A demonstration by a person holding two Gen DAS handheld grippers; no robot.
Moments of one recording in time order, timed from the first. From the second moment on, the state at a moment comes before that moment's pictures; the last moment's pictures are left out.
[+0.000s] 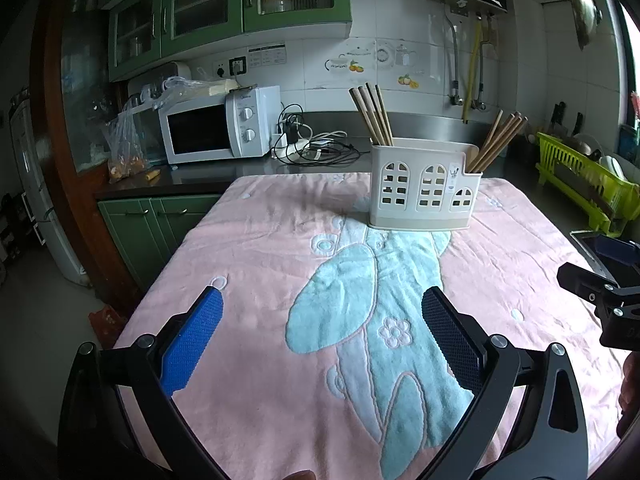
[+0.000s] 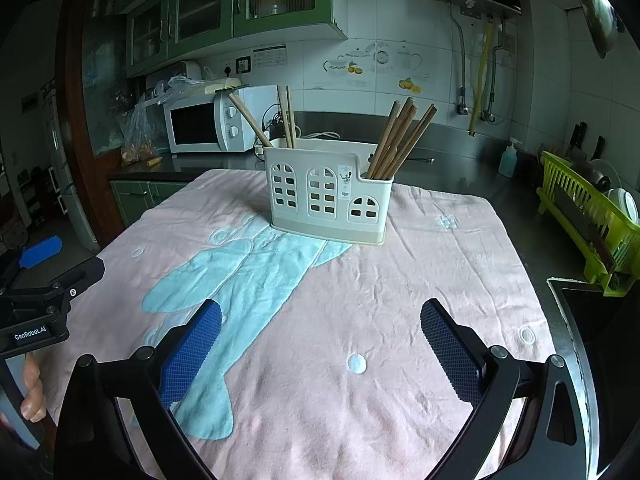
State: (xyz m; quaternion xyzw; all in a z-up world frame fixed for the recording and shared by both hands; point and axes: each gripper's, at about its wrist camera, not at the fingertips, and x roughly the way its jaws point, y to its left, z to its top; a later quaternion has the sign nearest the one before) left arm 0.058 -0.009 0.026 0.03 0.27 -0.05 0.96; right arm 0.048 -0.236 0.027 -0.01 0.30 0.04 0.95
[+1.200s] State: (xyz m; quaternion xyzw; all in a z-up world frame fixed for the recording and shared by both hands) left arm 0.055 -0.010 0.034 0.02 0.25 -0.04 0.97; right arm 0.044 -0.237 0.027 0.00 0.29 0.03 0.96
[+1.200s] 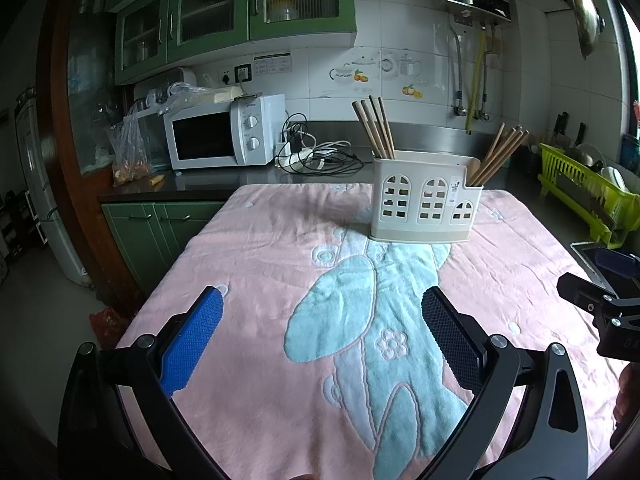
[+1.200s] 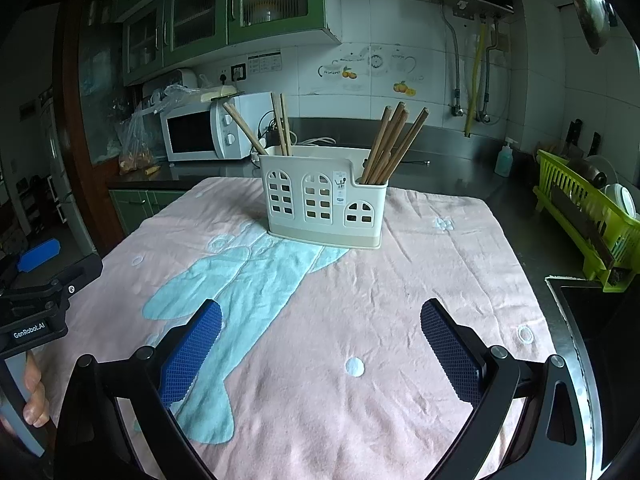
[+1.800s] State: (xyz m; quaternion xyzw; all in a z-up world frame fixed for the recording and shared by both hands) left arm 0.055 -0.012 0.034 0.02 0.25 -0.04 0.97; right arm 0.044 -0.238 0.029 0.00 0.29 0.03 0.96
